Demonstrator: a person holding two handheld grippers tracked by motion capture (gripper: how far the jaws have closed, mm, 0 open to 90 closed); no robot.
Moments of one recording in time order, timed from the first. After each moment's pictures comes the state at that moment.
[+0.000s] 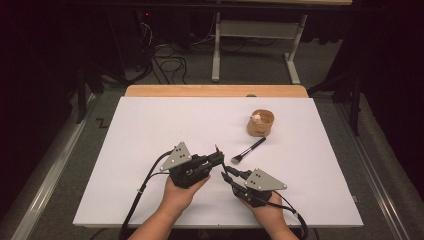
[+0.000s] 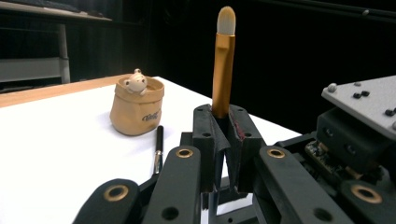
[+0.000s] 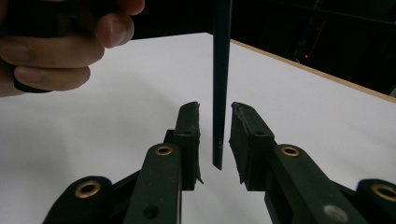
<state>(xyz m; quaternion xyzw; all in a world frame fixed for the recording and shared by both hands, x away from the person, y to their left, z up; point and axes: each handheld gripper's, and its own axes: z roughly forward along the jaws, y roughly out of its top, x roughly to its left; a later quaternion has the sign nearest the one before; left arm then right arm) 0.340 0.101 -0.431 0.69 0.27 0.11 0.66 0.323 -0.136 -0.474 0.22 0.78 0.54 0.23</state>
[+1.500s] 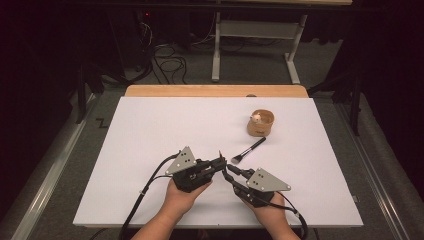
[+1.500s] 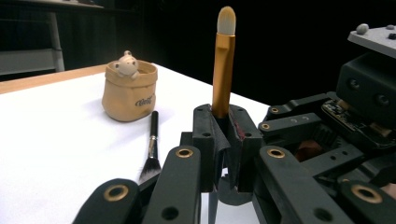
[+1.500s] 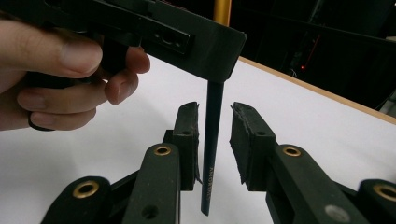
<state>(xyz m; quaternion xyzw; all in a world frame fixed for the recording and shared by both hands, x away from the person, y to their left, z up) 0.336 0.092 -0.441 0.72 0.26 0.10 0.64 0.317 -0.137 -0.460 0.22 0.77 0.55 0.24</state>
